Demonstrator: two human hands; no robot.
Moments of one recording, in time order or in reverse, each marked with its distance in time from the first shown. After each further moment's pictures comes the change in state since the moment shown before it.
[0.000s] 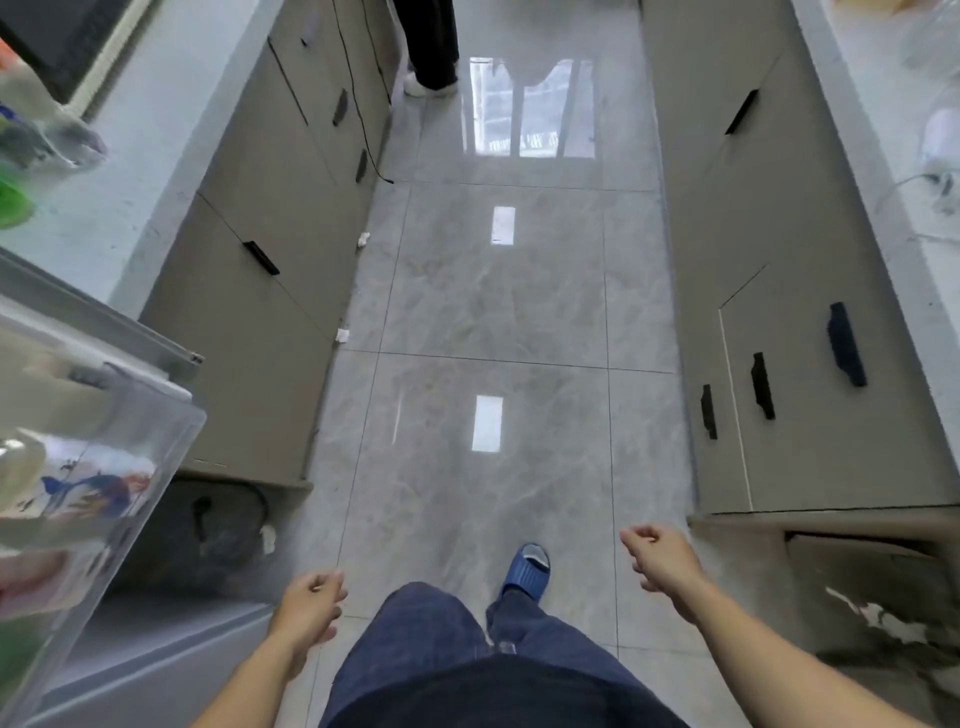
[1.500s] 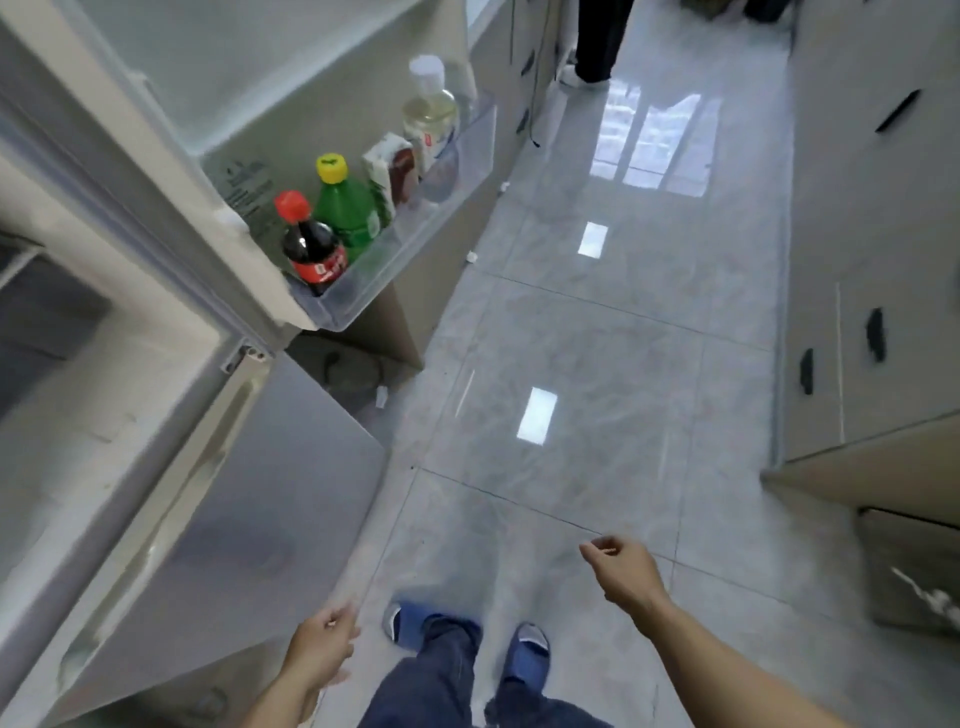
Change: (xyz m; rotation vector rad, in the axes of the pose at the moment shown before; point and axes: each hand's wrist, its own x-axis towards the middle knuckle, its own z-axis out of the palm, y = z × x) left_hand -0.130 -0.447 -0.139 -0.164 0.022 -0.065; right_hand -0.248 0.243 0.242 -0.271 -0.086 -0.270
